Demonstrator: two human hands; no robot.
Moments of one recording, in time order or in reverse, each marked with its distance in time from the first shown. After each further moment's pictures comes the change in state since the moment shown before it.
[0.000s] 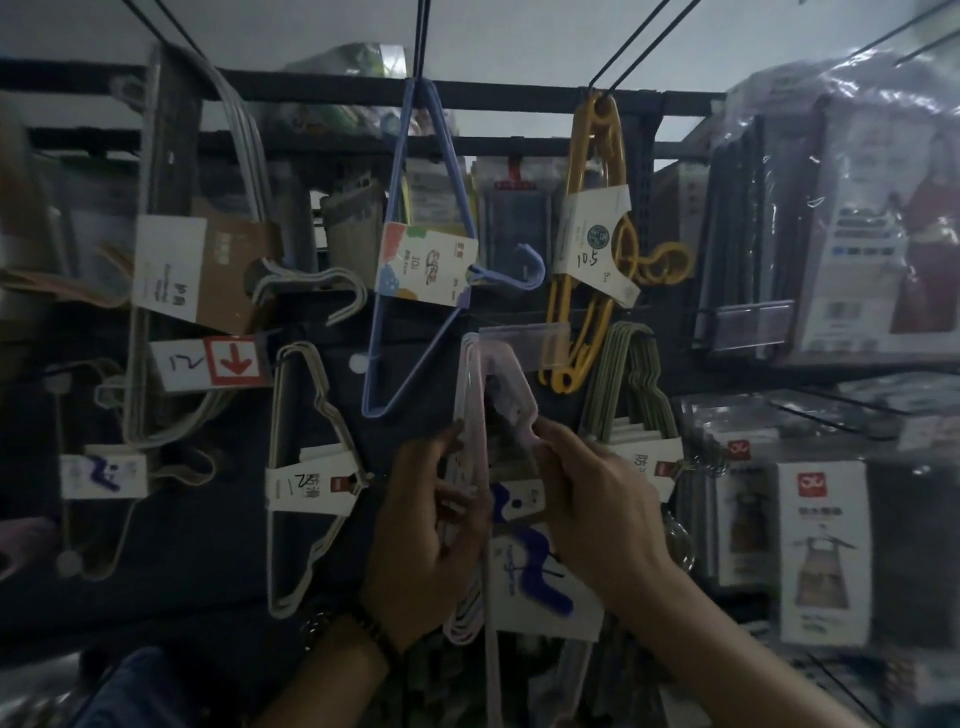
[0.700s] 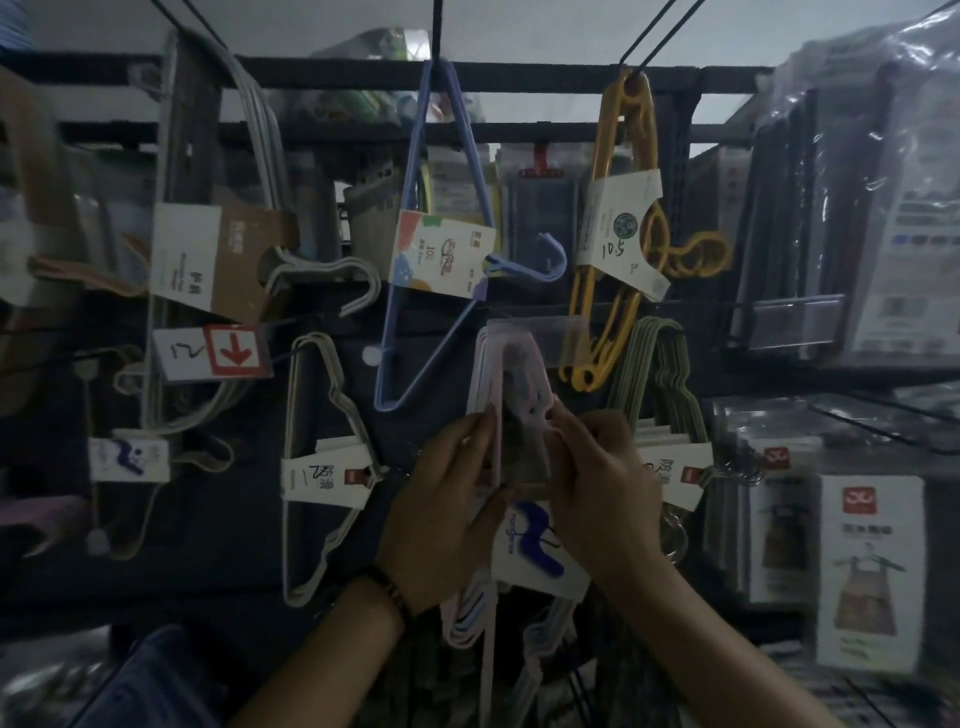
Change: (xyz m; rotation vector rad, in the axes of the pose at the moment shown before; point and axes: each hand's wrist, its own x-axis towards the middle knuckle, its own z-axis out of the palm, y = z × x) left_hand 0.021 -0.033 0.012 0.382 -0.138 0.126; right_hand 0.011 0.030 0.042 -0.014 0.042 0.073
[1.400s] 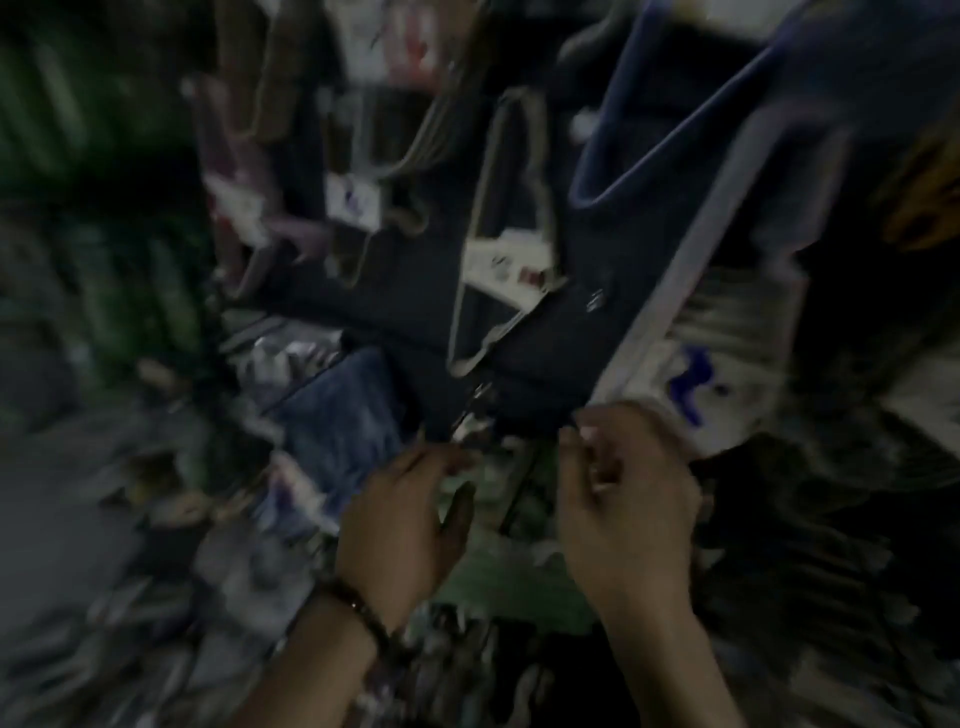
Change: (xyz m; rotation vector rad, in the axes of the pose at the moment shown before) left_hand -0.199 0.035 -0.020 0.434 0.013 -0.775; right_hand -0.111 -0.064 0.015 0.598 -0.447 0.114
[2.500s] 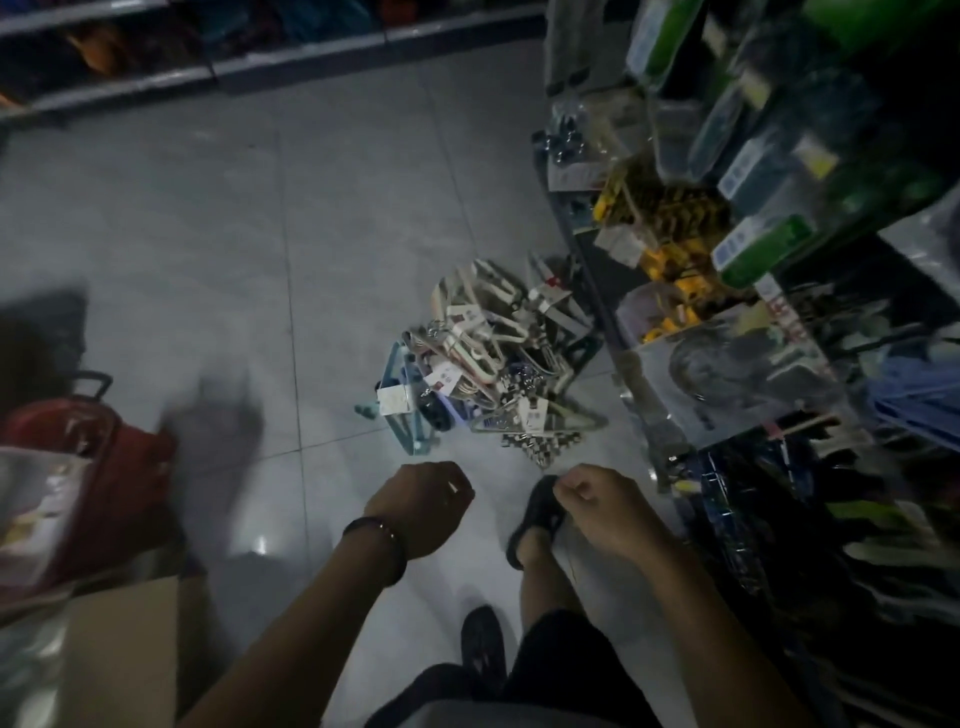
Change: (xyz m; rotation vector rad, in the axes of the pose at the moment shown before) left_hand -0.465 -0.531 -0.288 -0.045 -0.496 -1.307; right_hand -0.450 -0.273 0.542 -0.031 -1.759 0.116
